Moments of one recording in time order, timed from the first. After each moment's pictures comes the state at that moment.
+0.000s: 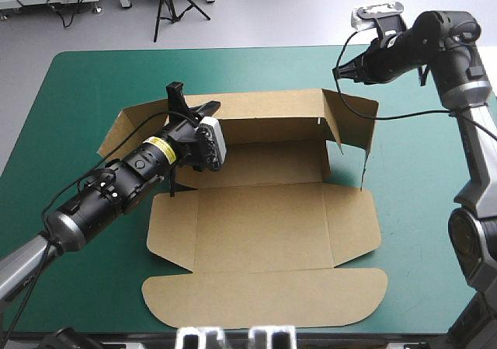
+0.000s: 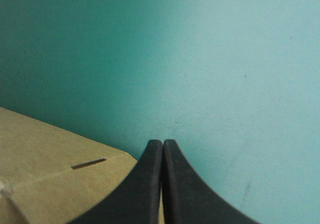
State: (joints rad) left arm -0.53 1.30 -0.92 0.38 -0.13 0.89; right arm 0.17 1.79 -1.99 0.20 1.21 -0.15
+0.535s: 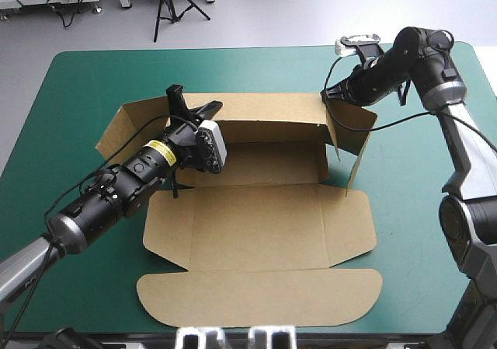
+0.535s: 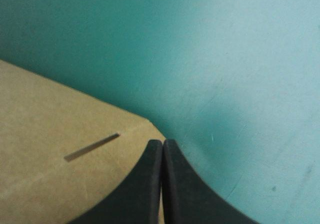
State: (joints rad) left arm -0.53 1.30 -0.88 0.24 -0.22 1.01; right arm 0.17 1.86 -1.87 0.32 1.24 -0.22
